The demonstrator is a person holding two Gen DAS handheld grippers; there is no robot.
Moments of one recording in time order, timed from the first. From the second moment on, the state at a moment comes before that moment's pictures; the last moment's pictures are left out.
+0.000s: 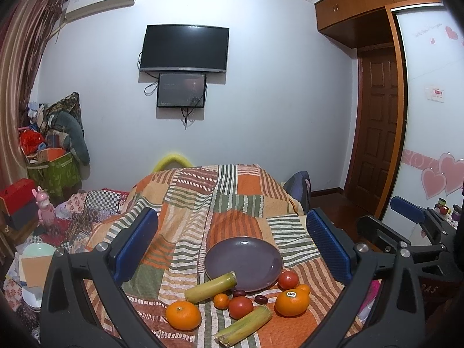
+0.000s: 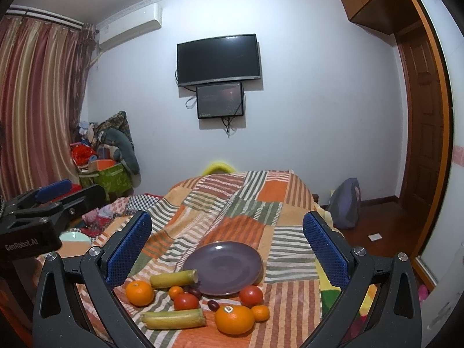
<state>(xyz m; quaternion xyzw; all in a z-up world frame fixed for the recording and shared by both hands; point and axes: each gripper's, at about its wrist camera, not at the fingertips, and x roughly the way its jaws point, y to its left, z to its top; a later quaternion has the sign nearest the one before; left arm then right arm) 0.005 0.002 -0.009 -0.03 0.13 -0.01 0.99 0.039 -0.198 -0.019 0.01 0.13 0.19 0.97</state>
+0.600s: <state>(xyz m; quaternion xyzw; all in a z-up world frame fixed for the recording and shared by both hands) 0.064 0.040 -0.076 -0.03 0.28 -0.02 0.96 0.076 -0.190 -0.085 -0.03 0.26 0.19 0.95</state>
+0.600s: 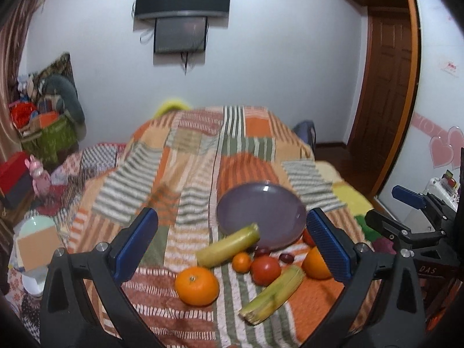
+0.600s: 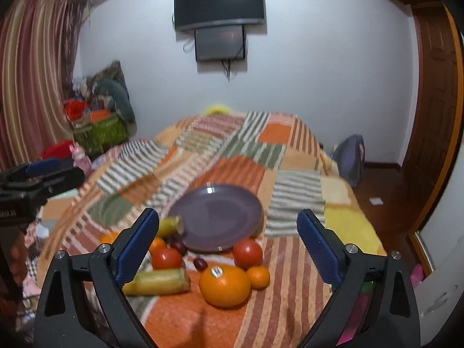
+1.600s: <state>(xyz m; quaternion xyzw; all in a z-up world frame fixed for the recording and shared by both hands) 0.116 0.090 -0.220 -0.11 0.48 -0.01 0.87 0.120 -0.188 -0.176 0.00 0.47 0.22 0.85</state>
